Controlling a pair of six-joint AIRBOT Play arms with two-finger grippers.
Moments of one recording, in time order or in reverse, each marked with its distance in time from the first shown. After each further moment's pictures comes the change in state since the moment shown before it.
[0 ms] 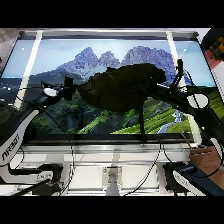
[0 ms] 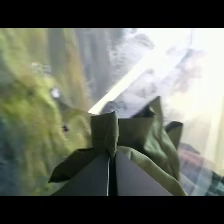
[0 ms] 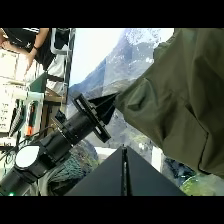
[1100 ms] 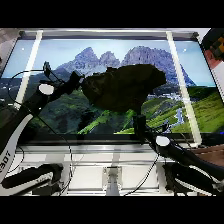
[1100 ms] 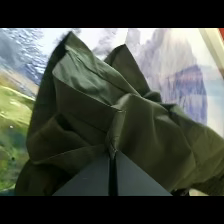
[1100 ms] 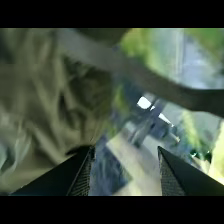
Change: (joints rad) left arm -0.082 0.174 0.019 0.024 -0.141 0.389; right arm 0.607 0.002 -0.541 0.699 -0.933 0.312
